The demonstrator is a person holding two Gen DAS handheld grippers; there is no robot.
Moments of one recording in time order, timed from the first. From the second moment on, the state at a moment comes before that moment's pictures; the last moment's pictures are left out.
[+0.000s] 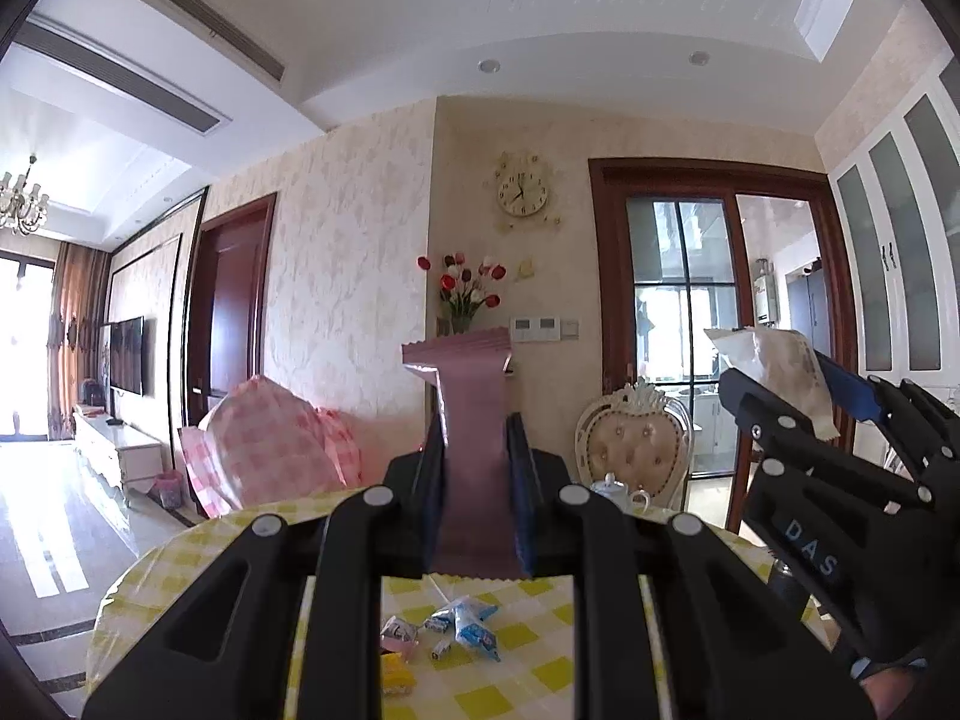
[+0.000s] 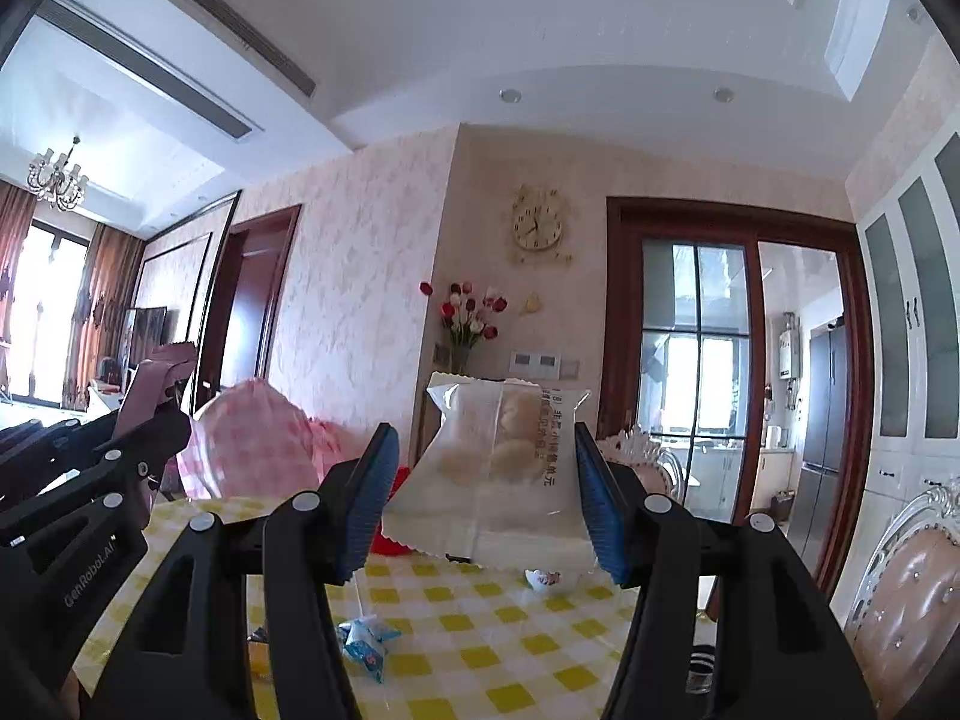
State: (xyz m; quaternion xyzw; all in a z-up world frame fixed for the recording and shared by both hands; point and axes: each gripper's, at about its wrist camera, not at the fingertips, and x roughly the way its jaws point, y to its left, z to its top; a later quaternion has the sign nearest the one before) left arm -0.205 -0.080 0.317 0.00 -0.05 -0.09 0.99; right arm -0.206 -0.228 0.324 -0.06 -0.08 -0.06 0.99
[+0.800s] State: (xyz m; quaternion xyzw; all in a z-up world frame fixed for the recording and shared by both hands) left arm -0.304 -0.022 0.363 -0.01 -0.13 -0.04 0.99; right arm -0.286 -0.163 0.381 -0.09 -0.16 -0.01 0.98
